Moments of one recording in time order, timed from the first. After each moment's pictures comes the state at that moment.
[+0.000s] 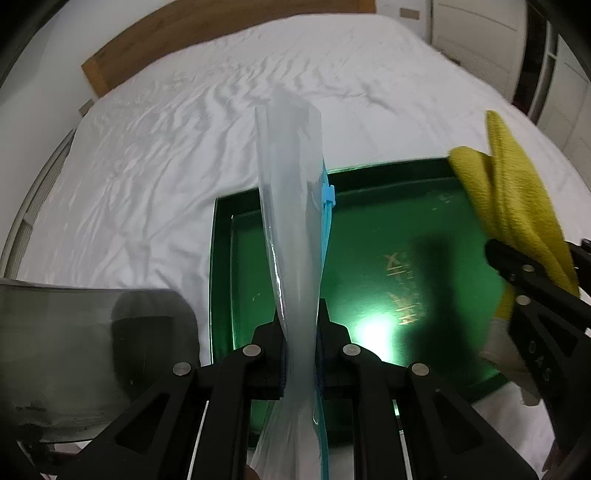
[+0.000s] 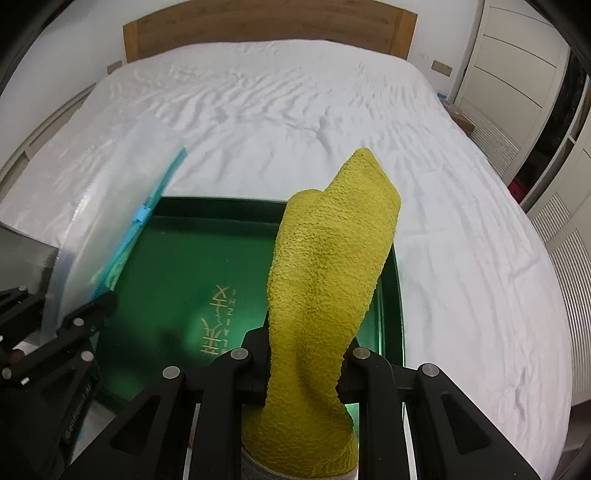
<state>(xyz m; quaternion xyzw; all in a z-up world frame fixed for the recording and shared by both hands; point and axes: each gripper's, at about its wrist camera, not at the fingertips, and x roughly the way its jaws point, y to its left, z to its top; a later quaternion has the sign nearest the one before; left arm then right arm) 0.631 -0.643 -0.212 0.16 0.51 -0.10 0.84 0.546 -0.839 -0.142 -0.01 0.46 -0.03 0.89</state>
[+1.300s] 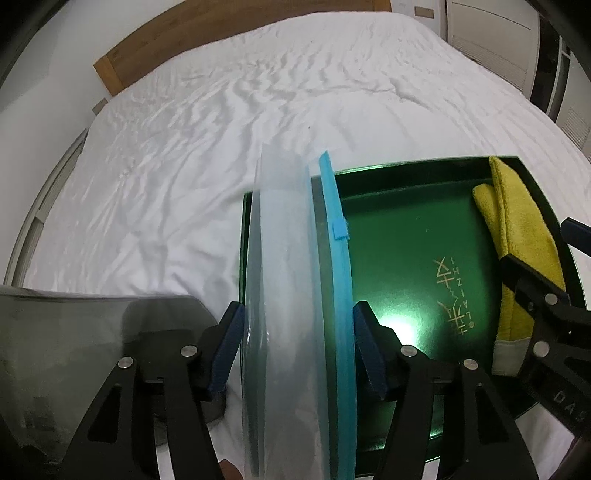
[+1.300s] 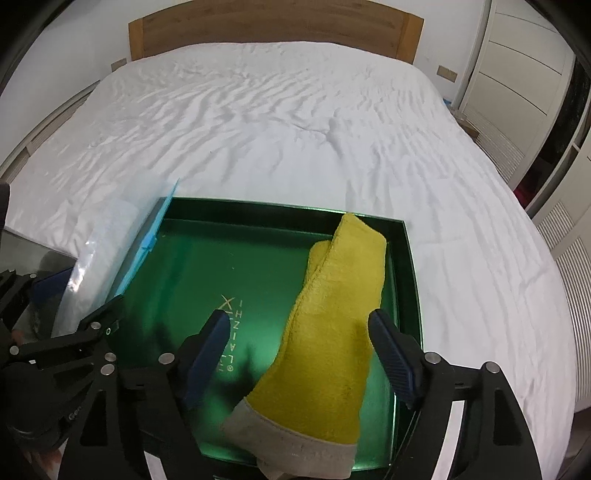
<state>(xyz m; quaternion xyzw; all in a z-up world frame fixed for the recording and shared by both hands) 0.641 -0.634 -0.215 0.16 0.49 -0.07 0.85 0.605 -0.816 -0.180 -0.01 0.44 -0.02 0.90</state>
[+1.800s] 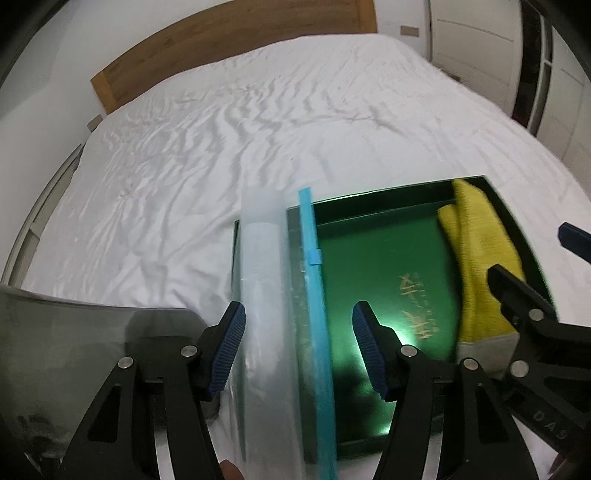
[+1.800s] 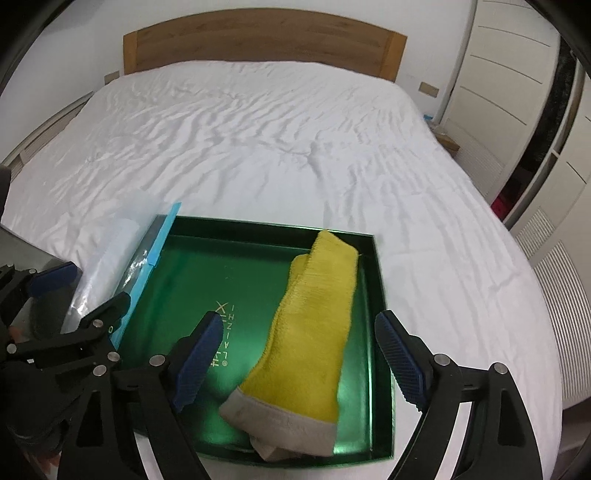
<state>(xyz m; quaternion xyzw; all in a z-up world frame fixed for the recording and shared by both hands) 0.619 -0.638 -0.185 0.15 0.45 -0.11 0.87 0.571 -0.811 -0.159 -0.01 0.41 -0.06 0.91</state>
